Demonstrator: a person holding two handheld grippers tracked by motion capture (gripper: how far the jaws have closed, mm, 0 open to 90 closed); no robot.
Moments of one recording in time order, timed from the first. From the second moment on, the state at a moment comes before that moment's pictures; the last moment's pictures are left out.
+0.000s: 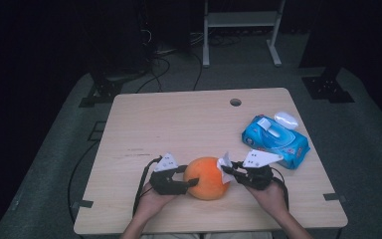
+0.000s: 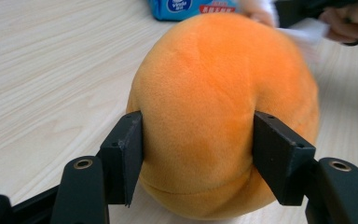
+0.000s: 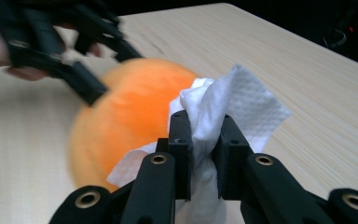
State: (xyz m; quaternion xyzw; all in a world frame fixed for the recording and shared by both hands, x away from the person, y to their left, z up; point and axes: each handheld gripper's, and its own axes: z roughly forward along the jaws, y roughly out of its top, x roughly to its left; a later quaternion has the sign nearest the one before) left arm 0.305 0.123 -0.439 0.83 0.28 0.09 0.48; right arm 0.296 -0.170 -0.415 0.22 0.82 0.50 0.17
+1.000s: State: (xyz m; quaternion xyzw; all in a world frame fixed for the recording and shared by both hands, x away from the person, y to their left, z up) left arm 0.276 0.088 -0.427 0.85 0.19 0.16 0.46; right arm 0.292 -0.144 -0.395 0.20 0.83 0.48 0.20
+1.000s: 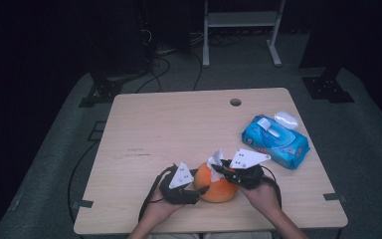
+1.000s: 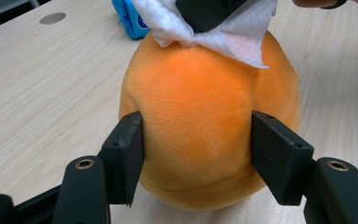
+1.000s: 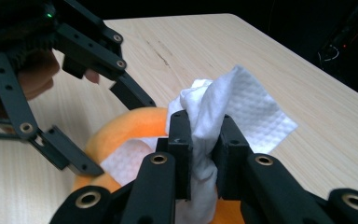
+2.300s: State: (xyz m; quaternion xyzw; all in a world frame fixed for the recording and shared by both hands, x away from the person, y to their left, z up) left arm 0.293 0.088 -0.434 0.85 0.20 0.17 0.46; right arm 0.289 -0.142 -0.409 0.15 0.85 0.49 0.15
